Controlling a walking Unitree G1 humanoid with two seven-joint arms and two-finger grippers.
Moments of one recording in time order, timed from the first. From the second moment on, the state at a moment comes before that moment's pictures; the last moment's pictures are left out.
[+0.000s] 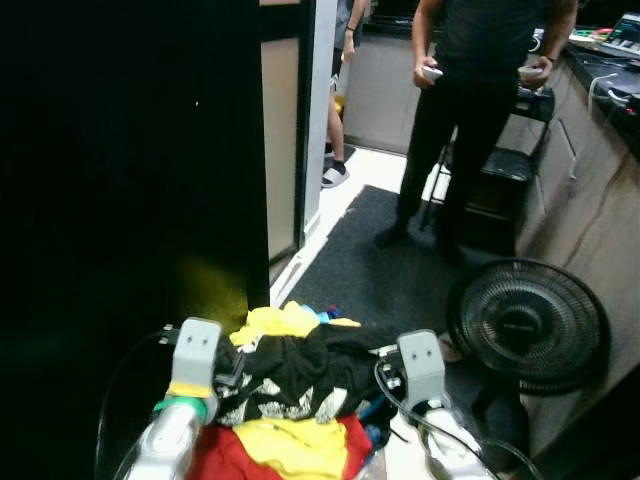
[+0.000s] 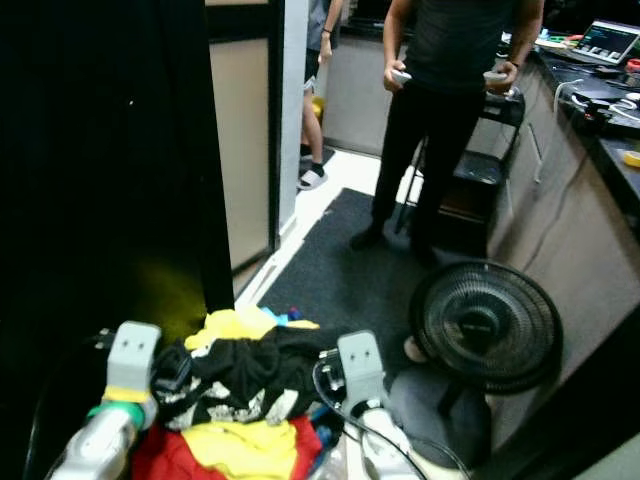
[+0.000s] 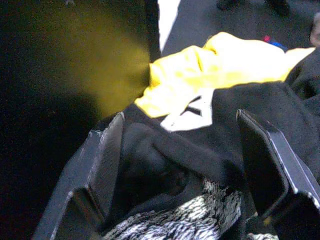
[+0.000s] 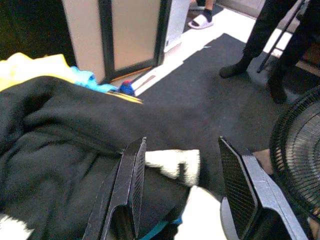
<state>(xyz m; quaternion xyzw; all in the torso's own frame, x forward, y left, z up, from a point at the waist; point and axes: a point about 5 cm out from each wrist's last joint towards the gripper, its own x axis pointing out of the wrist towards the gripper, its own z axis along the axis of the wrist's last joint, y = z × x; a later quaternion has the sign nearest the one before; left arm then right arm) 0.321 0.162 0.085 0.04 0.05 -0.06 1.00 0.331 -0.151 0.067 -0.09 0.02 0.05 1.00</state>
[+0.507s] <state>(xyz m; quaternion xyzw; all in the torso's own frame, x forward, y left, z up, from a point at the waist) 0.320 0.166 0.084 0.04 0.05 -0.06 1.00 0.330 -0.149 0.065 -0.08 0.02 0.05 1.00</state>
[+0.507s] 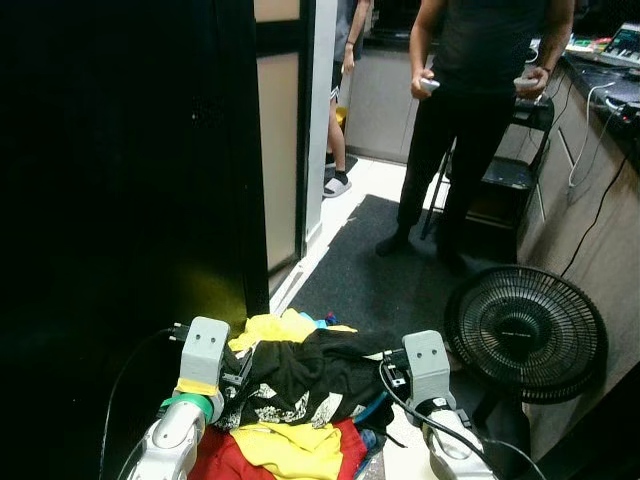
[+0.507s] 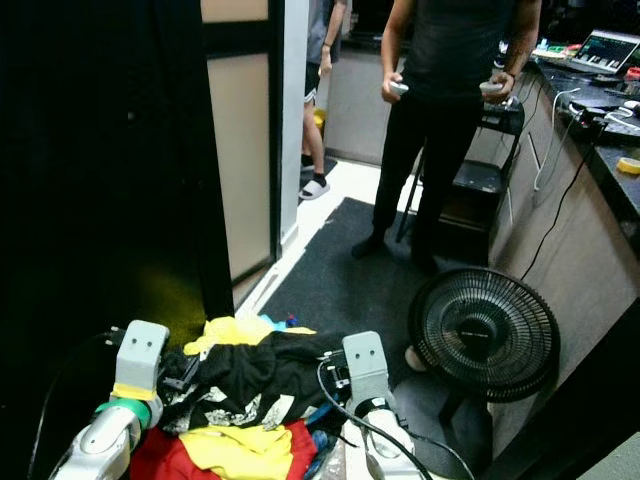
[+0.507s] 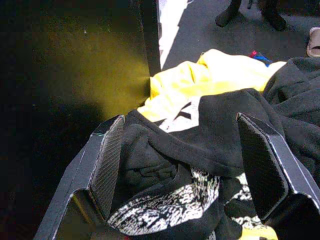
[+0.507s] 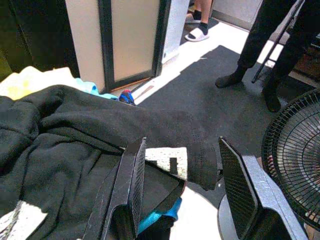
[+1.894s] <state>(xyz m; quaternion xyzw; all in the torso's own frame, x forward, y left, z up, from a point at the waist) 0.329 0.201 0.075 0.04 0.11 -0.02 0.99 0.355 -0.133 0.105 -0.10 -0.03 0.10 0.99</state>
